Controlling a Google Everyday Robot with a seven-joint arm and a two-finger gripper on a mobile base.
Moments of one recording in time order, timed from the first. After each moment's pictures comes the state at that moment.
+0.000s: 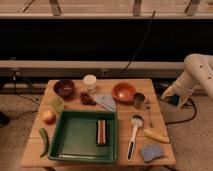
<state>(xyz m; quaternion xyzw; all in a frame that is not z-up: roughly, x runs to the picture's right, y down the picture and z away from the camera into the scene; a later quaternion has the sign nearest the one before) 0.374 0.083 0.775 -0.28 -0.22 -0.41 0.84</state>
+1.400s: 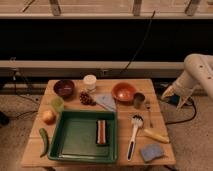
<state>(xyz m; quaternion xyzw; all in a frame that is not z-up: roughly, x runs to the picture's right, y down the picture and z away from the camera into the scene) 0.374 0.083 0.775 -0.28 -0.22 -0.41 0.84</state>
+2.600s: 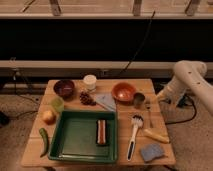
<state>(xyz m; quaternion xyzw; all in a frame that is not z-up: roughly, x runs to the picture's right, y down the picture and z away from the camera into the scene) 0.326 0.110 0.817 -0.27 -0.23 -0.47 0.81</state>
